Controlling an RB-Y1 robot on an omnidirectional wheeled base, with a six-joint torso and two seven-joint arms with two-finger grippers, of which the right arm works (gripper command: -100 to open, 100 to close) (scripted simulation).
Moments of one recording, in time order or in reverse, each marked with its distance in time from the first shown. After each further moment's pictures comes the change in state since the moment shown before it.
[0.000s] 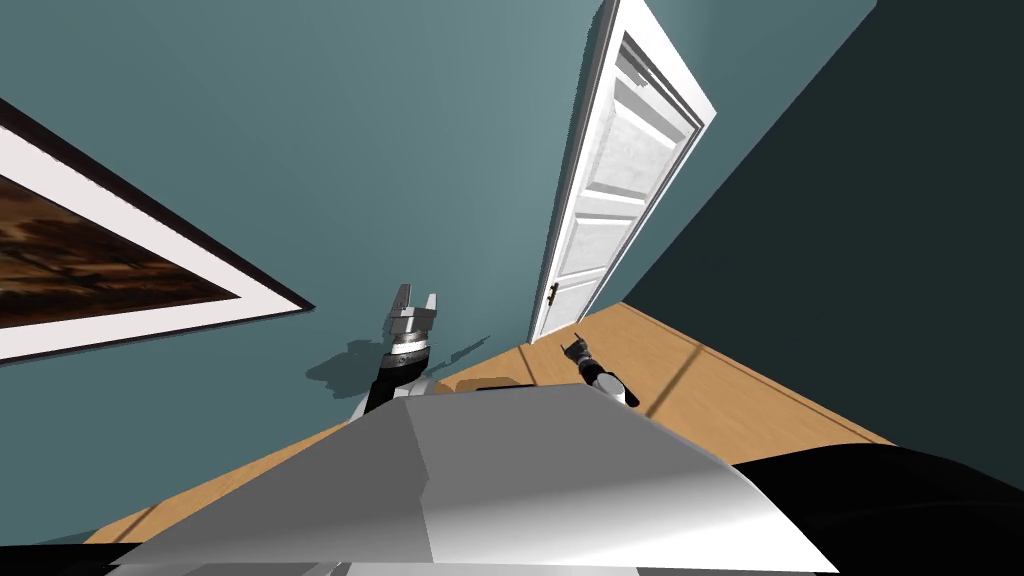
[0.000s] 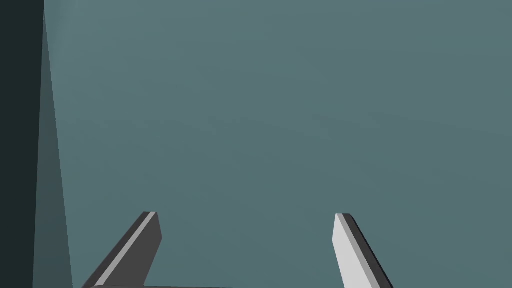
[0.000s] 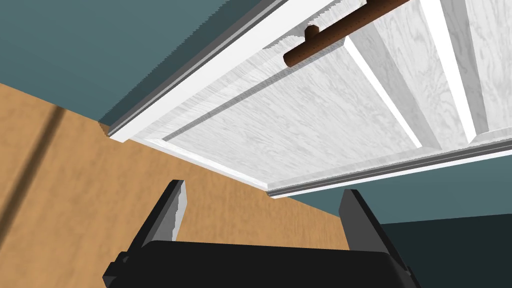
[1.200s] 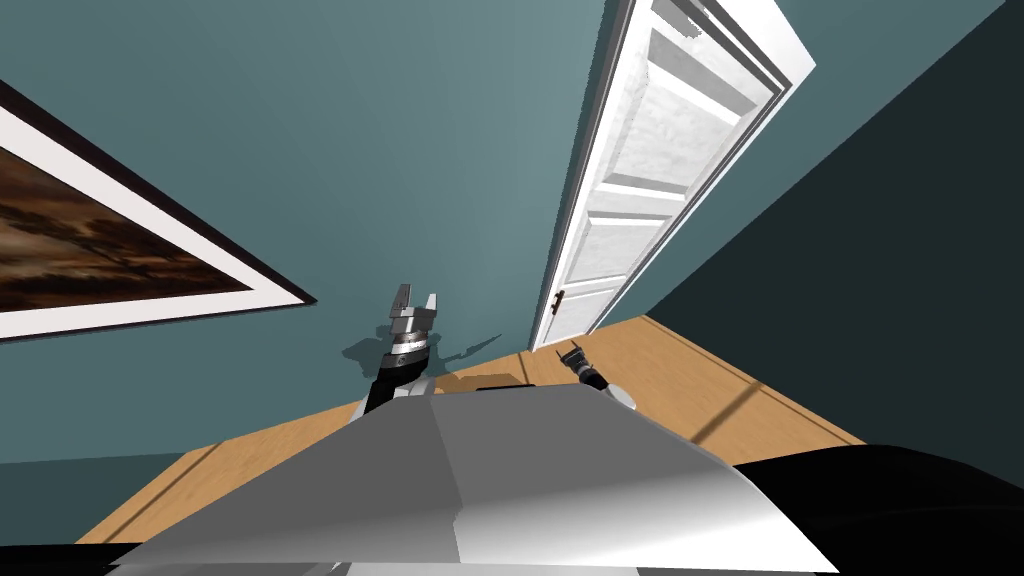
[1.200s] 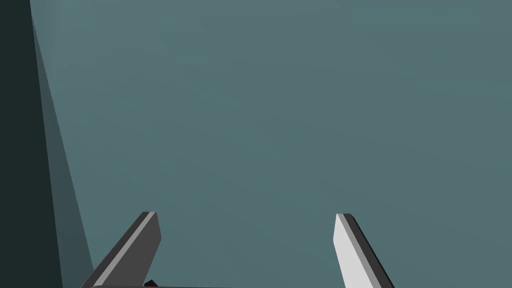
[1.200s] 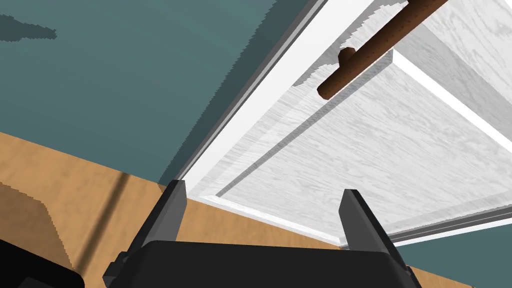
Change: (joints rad) arm -0.020 0.020 -0.080 0.170 -0.324 0.227 0.108
